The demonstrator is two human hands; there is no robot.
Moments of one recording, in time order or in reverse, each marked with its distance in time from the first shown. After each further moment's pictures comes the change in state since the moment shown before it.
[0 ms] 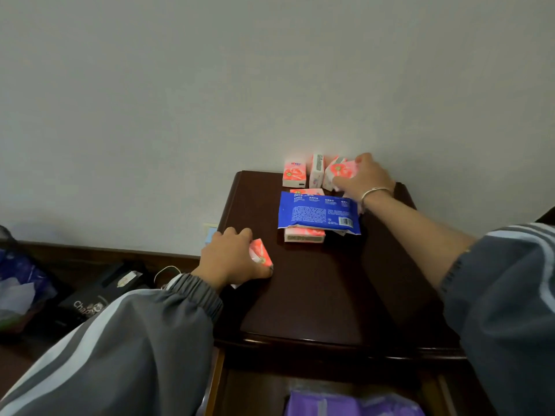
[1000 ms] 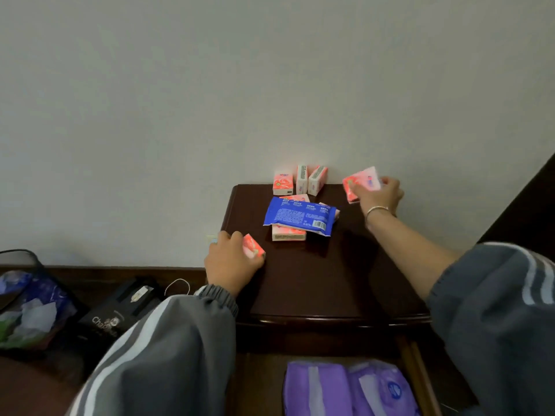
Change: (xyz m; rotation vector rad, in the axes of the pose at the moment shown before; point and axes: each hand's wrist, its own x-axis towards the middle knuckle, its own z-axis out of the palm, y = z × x) left_hand -0.034 0.013 0.019 -0.159 0.445 -0.089; right_hand -0.056 0.042 -0.038 0.759 0.330 0.321
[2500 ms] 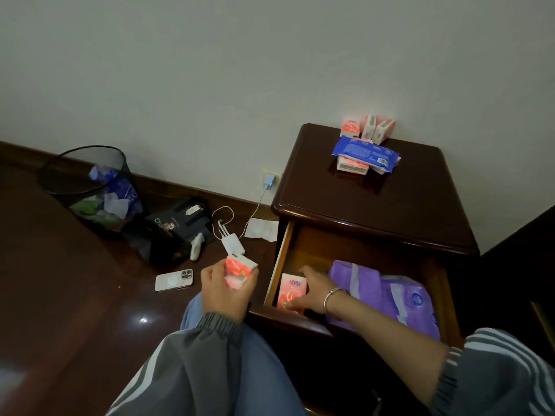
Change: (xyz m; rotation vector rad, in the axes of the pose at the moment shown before) left_hand -0.256 -0.159 0.010 -0.560 0.203 -0.470; right_hand -0.354 0.093 -0.037 -0.919 -1.294 -0.204
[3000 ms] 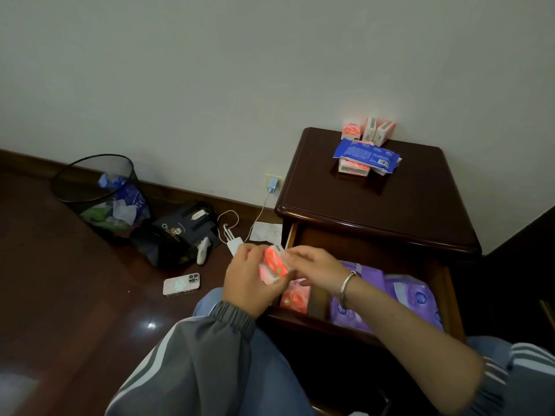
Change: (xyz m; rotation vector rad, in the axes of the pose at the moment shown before) left_hand -0.009 0.058 -0.018 0.094 -0.141 0.552; right_hand -0.042 -0.040 -0.042 0.677 0.005 -0.213
